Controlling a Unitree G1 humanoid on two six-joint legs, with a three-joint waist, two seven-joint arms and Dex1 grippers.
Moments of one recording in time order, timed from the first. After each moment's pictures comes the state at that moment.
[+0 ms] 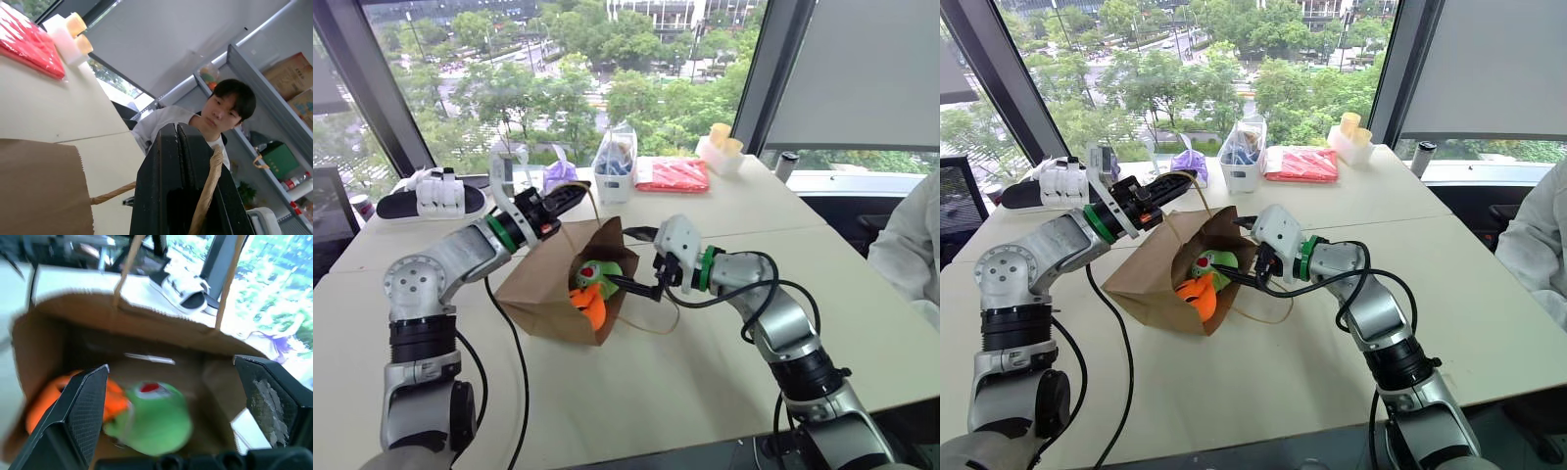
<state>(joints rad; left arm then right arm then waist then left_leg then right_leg) -0.78 0.45 0.33 0.10 -1.62 1.01 0.00 -0.63 -0.38 0.14 -0.20 0.22 0.45 0.80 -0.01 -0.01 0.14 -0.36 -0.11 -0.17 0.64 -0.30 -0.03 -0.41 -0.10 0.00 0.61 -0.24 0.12</state>
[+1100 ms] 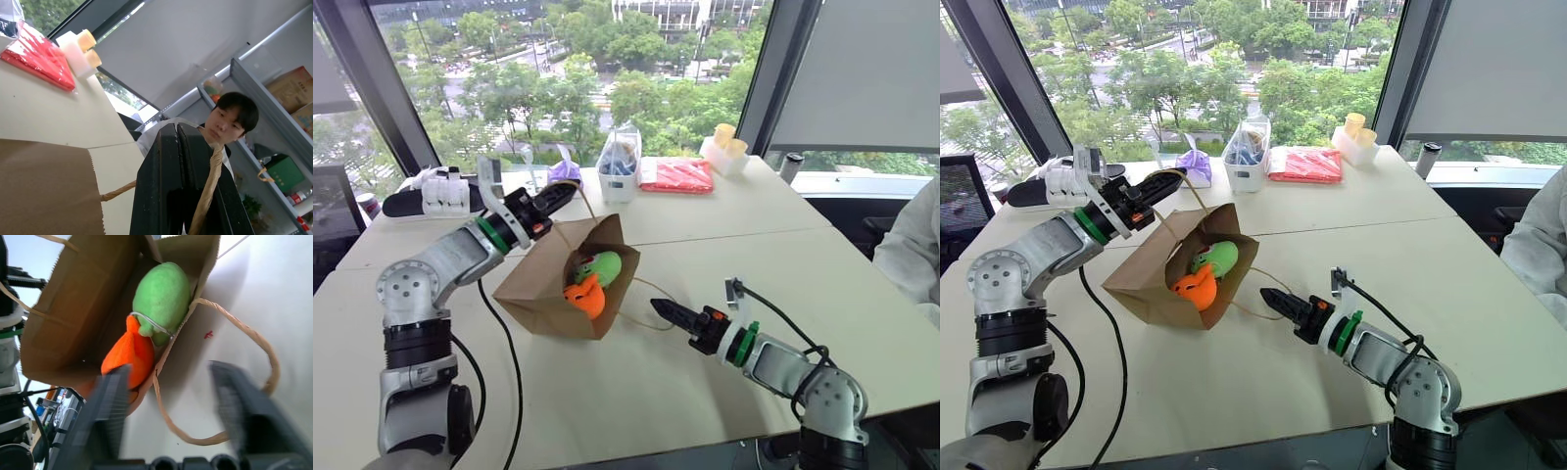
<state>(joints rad) -0.76 0.45 0.37 0.08 -1.62 1.01 0.00 -0.25 -0.12 -0.36 -0.33 1.01 1.22 0.28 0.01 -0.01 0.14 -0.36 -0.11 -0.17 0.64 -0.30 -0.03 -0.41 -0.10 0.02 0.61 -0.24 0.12</state>
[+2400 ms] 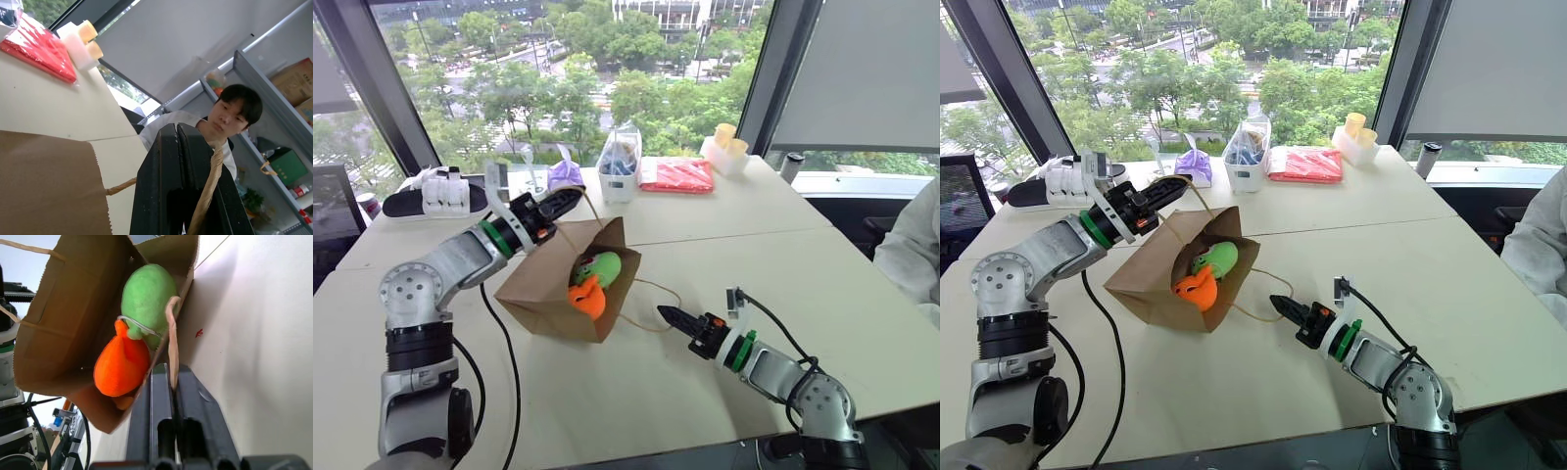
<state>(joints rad) -0.74 0.45 0.35 0.07 -1.61 1.02 0.00 -0.20 -0.22 -0.22 -0.17 1.09 0.99 0.35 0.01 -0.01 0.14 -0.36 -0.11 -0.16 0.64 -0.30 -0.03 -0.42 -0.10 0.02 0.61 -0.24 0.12</state>
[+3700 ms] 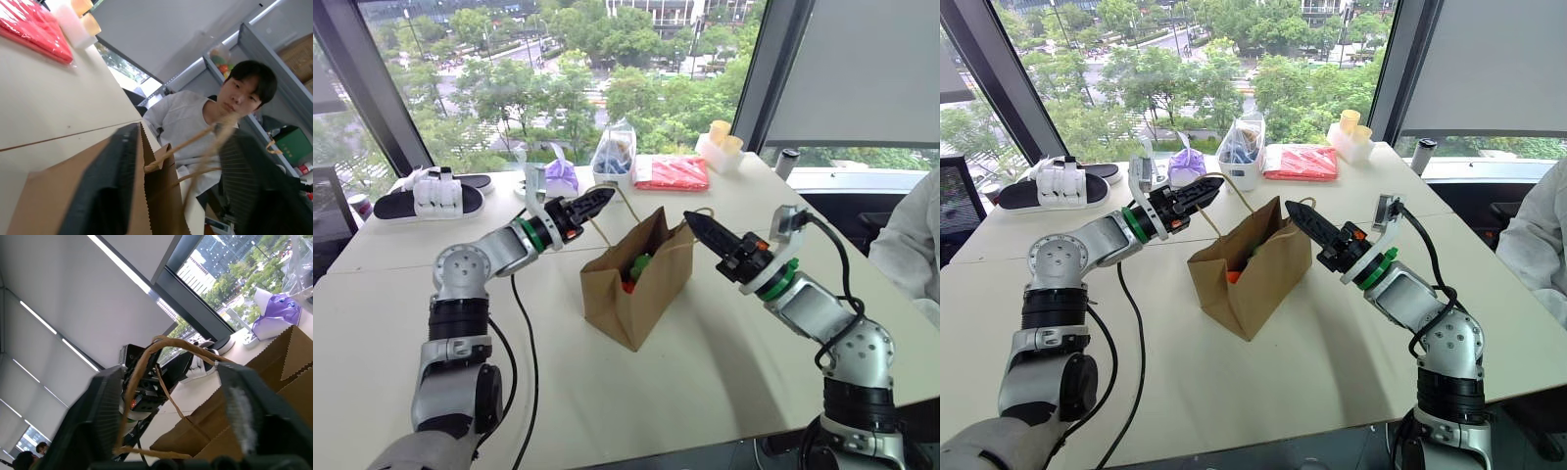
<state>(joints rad) -0.89 0.34 0.31 0.30 -1.19 1.03 -0.34 -0.45 -0.37 -0.32 -0.21 1.38 0.87 0.31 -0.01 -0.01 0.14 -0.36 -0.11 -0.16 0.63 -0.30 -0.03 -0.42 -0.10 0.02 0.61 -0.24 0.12</state>
